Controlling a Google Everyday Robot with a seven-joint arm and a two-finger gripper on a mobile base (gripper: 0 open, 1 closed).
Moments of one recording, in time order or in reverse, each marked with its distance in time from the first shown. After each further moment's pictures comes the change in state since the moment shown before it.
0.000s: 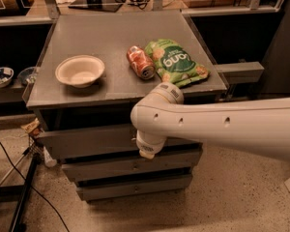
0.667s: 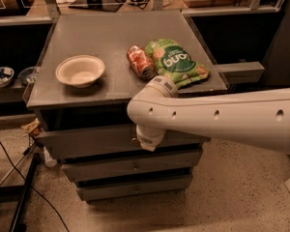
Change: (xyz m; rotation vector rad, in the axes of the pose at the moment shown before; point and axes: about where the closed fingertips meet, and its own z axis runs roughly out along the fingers) arm -0.003 -0.029 0.004 0.046 0.054 0.005
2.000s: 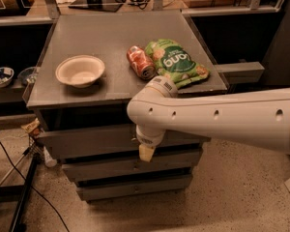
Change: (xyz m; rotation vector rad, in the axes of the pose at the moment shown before) arm 0.000 -0.001 0.000 0.001 0.002 0.000
